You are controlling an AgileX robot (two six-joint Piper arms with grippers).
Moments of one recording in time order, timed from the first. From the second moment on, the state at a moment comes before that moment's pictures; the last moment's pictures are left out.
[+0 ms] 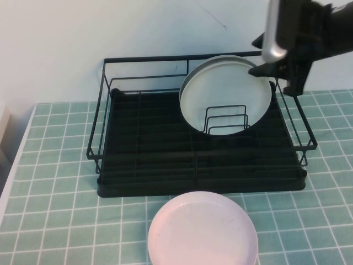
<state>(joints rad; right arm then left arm) 0.24 1.79 -1.61 0.67 0.76 -1.68 0.14 -0.01 0.02 -0.15 0.37 -0.08</state>
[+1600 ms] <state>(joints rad) 0.29 2.02 -1.63 0.66 0.38 -1.69 0.14 -0.01 0.02 -0.15 0.37 -0.08</state>
